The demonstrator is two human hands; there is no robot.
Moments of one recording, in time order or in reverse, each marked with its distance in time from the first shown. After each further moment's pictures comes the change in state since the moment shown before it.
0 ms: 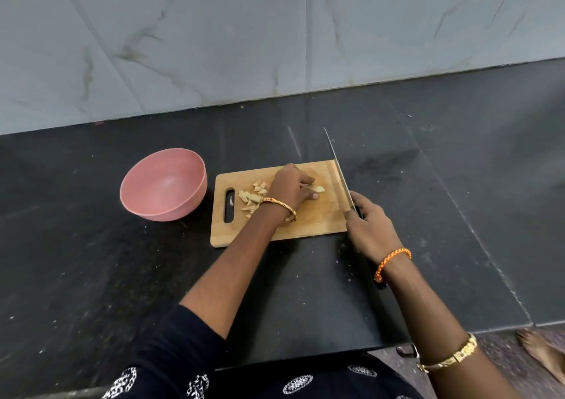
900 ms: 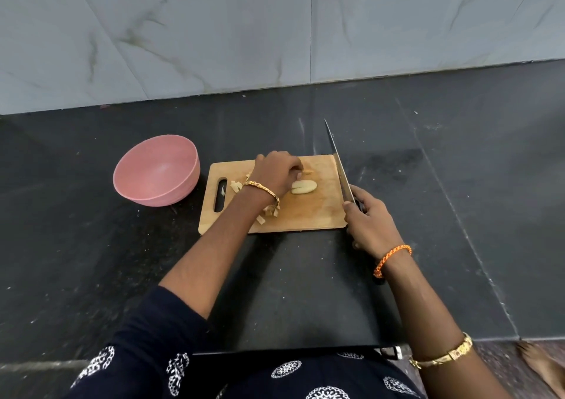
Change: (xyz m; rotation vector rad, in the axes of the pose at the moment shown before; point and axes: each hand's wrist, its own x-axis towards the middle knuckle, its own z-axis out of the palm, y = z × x) left_hand 0.004 0.005 -0.014 0.273 0.066 0.066; right_hand 0.014 0.013 -0.022 0.155 -0.087 -0.062
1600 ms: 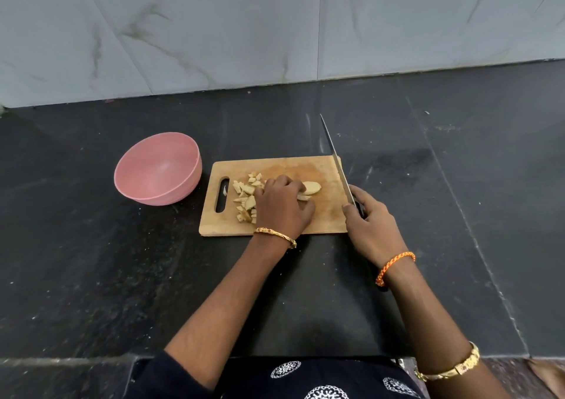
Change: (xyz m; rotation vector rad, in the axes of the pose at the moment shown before) left_hand -0.046 0.021 0.034 -0.060 0.214 -0.208; right_hand 0.001 -0.005 0.001 -0.090 -0.016 -0.054
